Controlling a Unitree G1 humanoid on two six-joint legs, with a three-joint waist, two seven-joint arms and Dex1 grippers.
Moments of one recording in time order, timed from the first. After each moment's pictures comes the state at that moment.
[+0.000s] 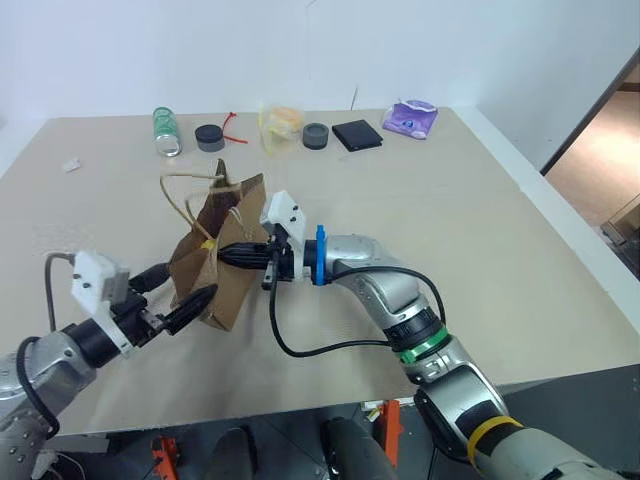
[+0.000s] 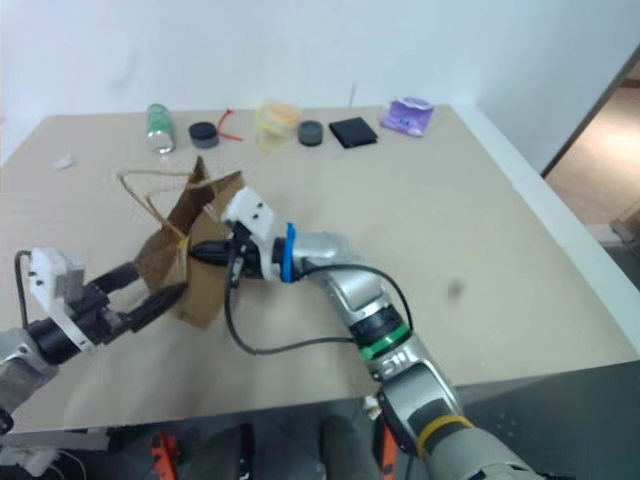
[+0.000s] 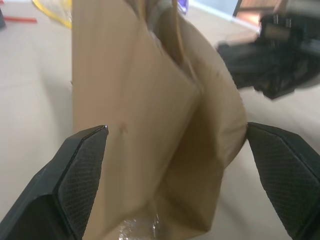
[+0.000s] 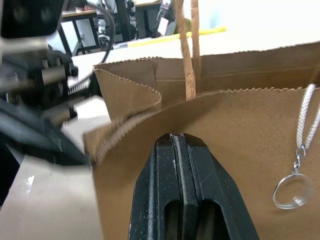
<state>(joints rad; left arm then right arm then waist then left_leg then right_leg) 0.17 0.66 0.39 -0.60 -0.84 0.58 -0.53 -0.83 -0.05 0.35 0.19 0.31 0.46 0.87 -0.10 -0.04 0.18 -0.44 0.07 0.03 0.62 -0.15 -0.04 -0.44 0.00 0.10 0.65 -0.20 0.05</state>
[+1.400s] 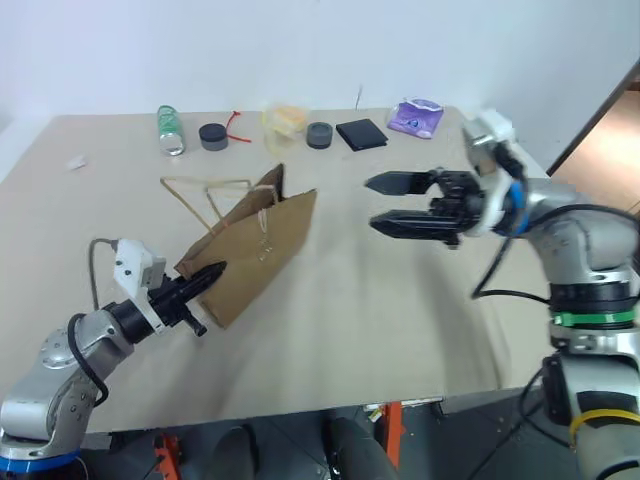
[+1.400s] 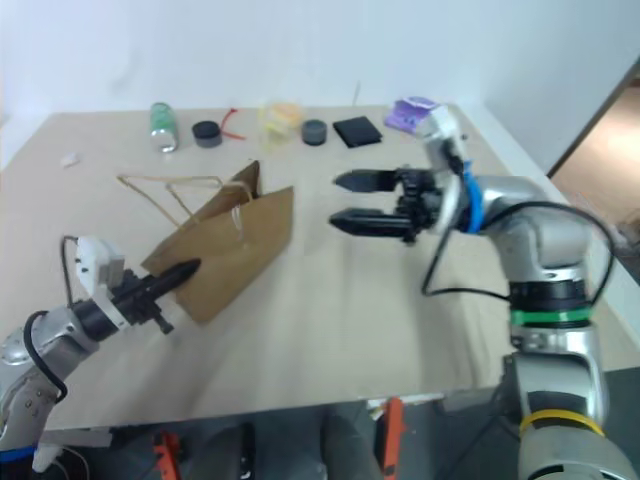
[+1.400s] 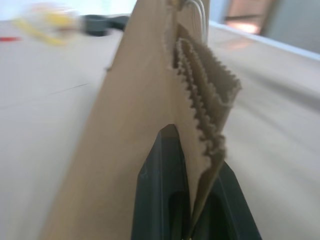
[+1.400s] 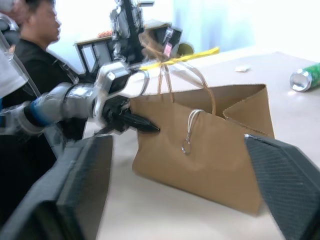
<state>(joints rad) -0.05 0.61 0.24 -0.43 -0.68 0.48 -0.75 -0.86 -0.73 -0.04 0.12 0.67 0.73 1.40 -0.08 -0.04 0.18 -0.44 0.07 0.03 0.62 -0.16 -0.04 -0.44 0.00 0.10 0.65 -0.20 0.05</state>
